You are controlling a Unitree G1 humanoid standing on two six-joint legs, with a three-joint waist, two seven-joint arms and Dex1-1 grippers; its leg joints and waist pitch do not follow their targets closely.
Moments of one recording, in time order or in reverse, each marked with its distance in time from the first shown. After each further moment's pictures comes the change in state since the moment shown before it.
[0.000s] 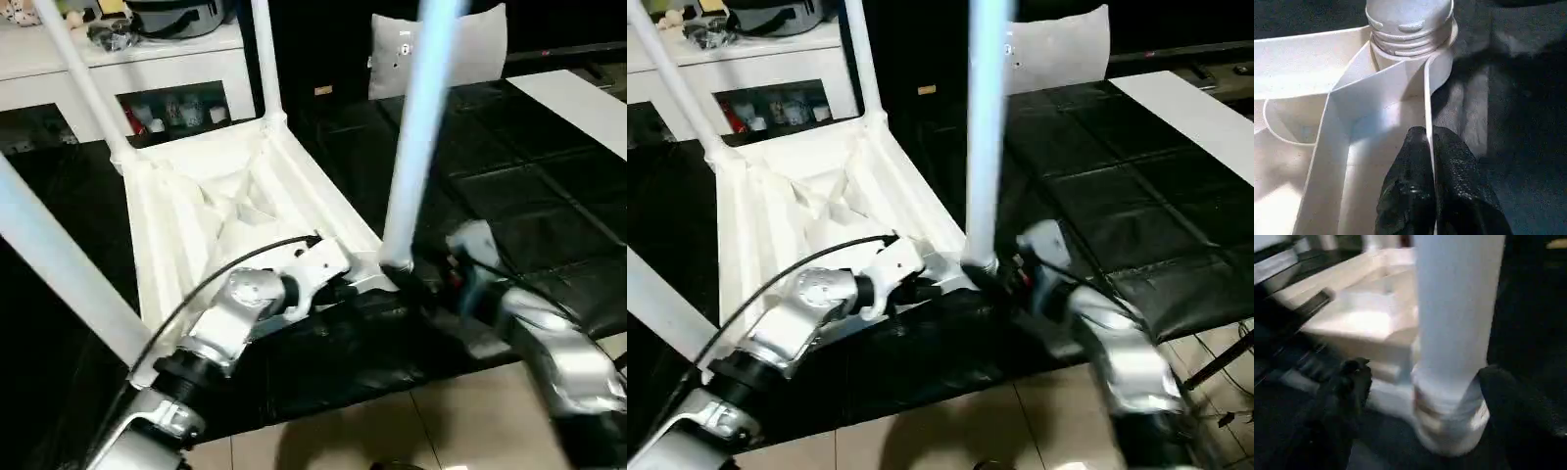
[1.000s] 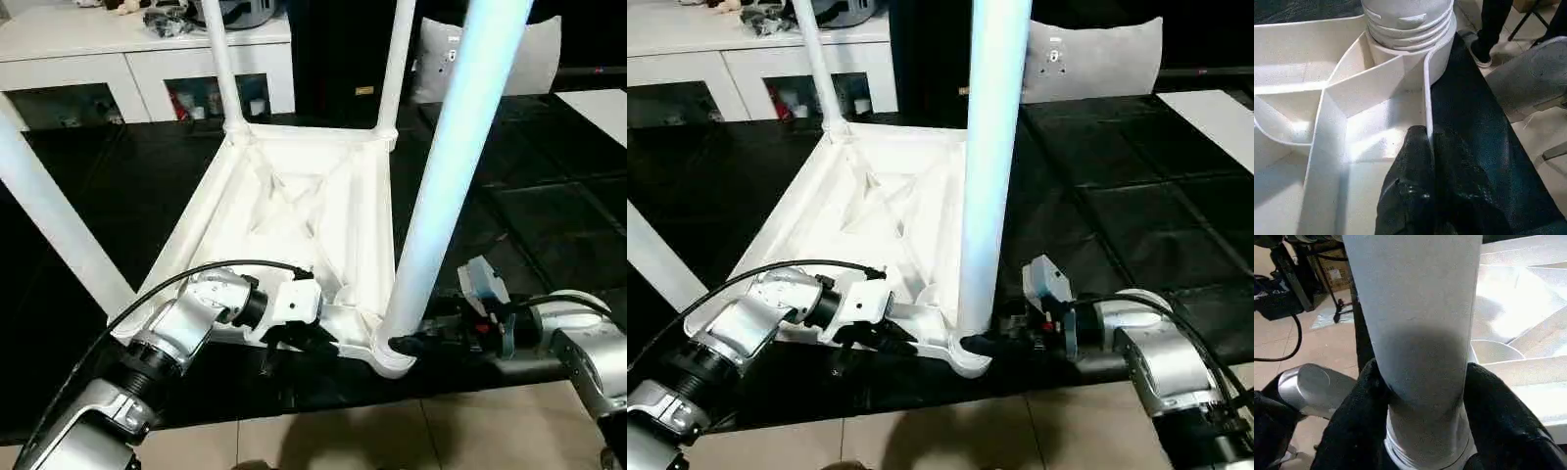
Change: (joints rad) left arm -0.024 0.192 -0.115 0.019 -0.071 -0.274 -0.493; right arm -0.045 -0.160 0.125 0.044 0.064 -0.086 0.492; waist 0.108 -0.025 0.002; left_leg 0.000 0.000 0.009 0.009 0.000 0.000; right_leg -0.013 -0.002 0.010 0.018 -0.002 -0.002
